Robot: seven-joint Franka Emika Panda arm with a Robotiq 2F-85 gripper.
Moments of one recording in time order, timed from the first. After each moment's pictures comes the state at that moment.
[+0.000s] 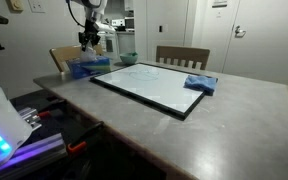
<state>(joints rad) 0.20 0.38 0.32 -2.00 0.38 2.30 -1.55</state>
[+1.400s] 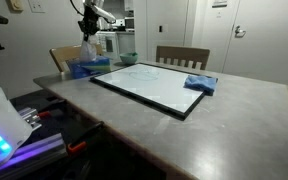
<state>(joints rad) 0.19 0.35 0.32 -1.84 0.26 2.03 -1.37</state>
